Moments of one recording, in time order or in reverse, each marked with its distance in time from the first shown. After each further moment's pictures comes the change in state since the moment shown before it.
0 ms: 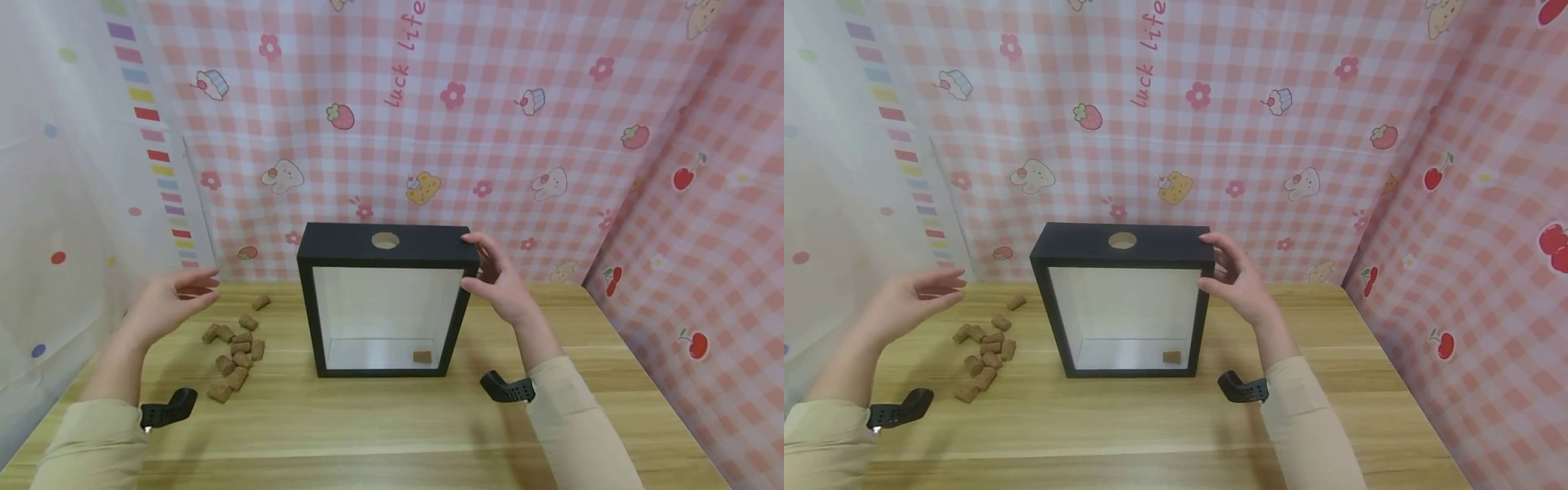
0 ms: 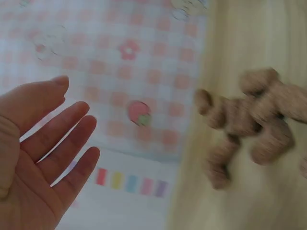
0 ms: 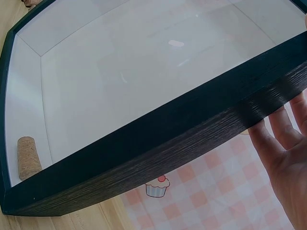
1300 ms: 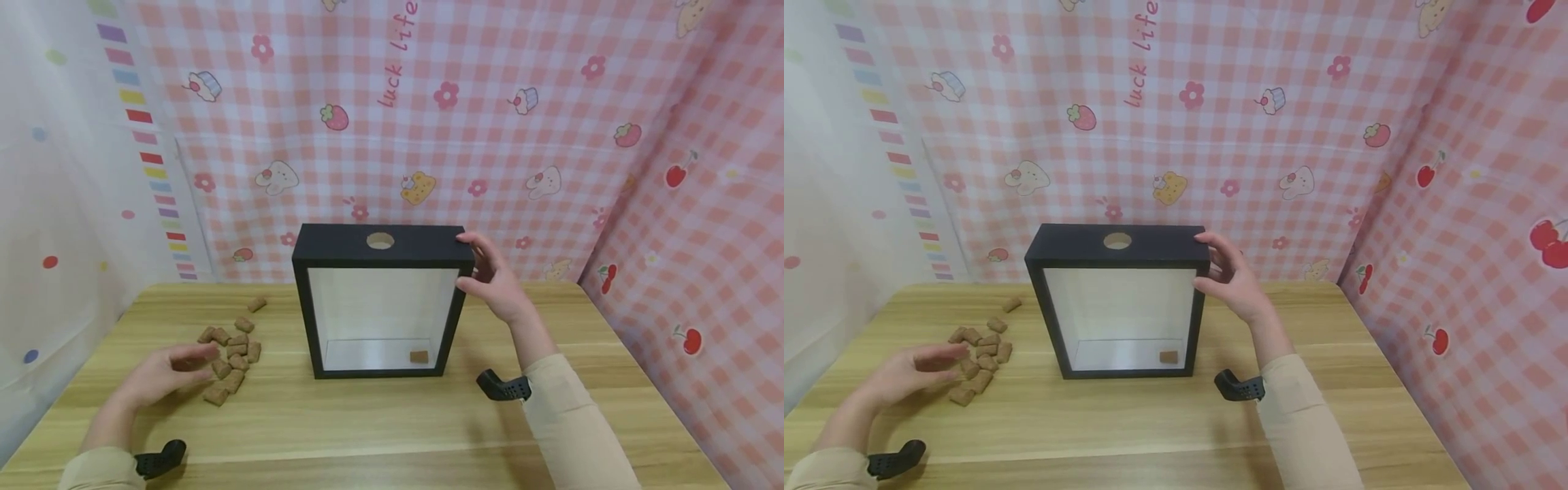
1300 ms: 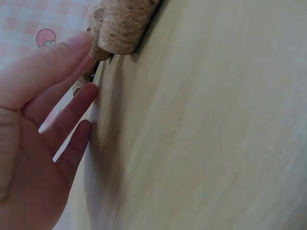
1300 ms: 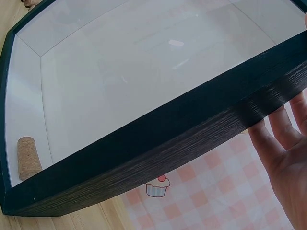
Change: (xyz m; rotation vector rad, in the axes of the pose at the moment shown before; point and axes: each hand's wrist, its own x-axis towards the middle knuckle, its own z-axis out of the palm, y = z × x) left_hand -0.061 -0.084 0.054 -0.184 -0.189 -0.050; right_hand -0.001 -0.002 0.001 -0.031 0.011 0.022
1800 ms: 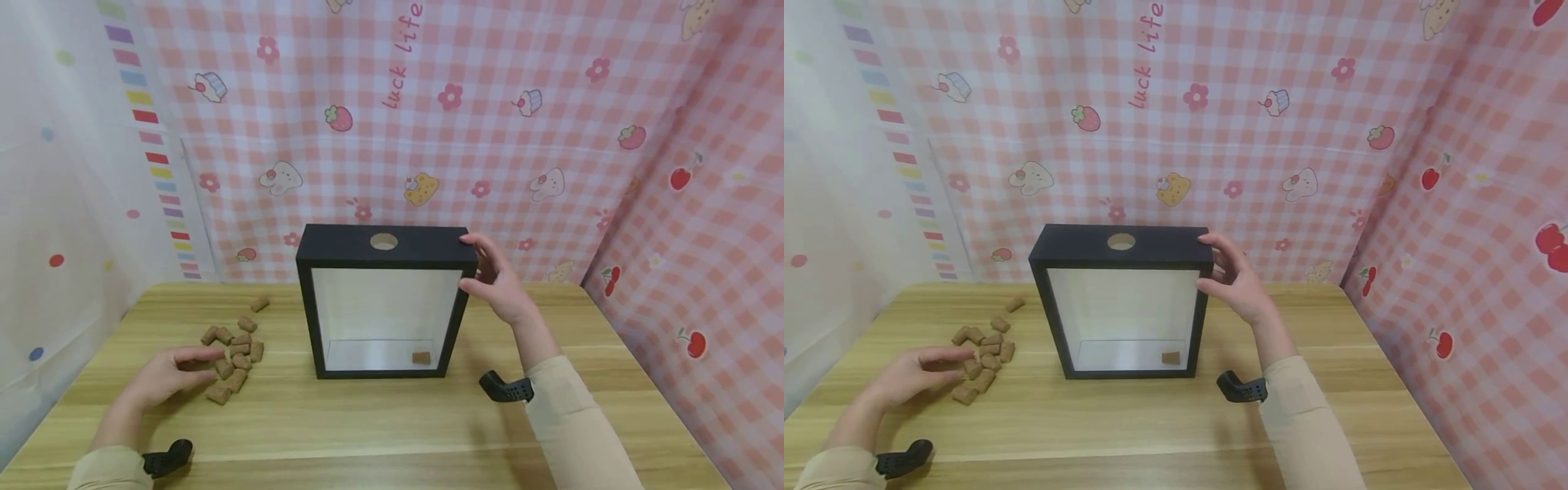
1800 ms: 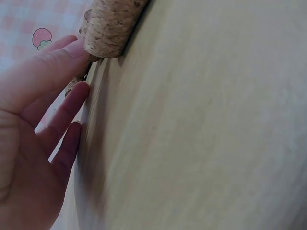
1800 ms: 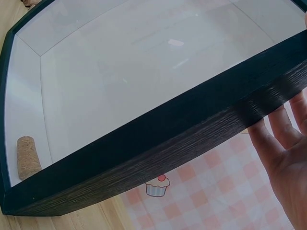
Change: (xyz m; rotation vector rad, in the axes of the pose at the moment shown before) left_hand 0.000 -0.005 0.006 -0.015 0.036 -0.058; right_hand 0.001 0.001 0.000 0.005 -0.001 0.005
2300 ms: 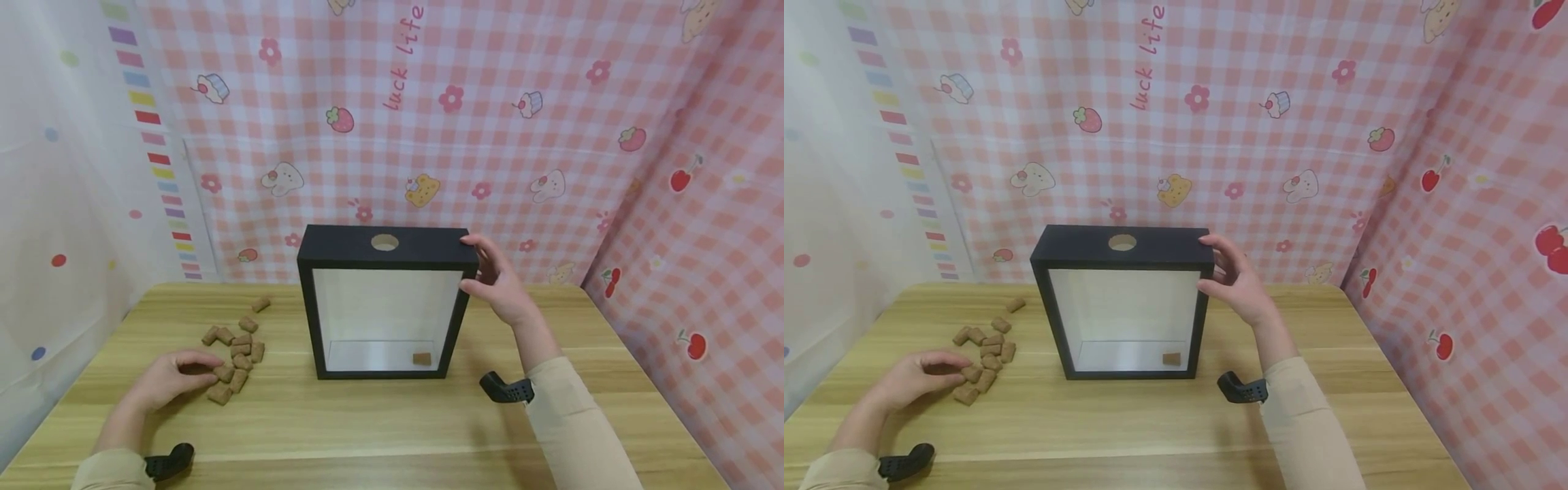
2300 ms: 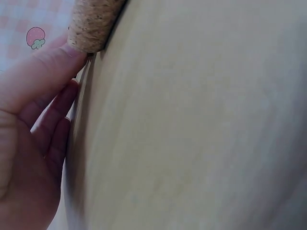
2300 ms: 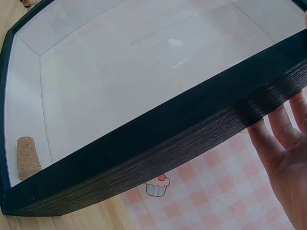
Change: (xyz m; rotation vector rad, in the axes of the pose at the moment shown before) left_hand -0.003 -0.005 0.004 0.000 0.017 -0.002; right_hand 0.000 0.001 -0.001 0.008 -0.004 0.000
